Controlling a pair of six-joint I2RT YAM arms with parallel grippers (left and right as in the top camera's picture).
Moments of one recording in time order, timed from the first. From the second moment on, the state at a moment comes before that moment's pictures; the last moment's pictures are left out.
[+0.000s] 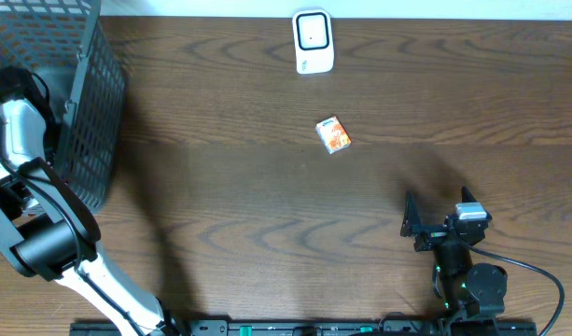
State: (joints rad) left arm 0.53 2.08 1.63 -0.94 -0.24 0.04; right arm 0.07 0.01 0.01 -0.07 -0.03 0.04
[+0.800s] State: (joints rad) left arm 0.49 1.99 1.61 -0.90 -0.28 -0.01; right arm 0.07 0.01 0.01 -0.07 -0.02 0.04
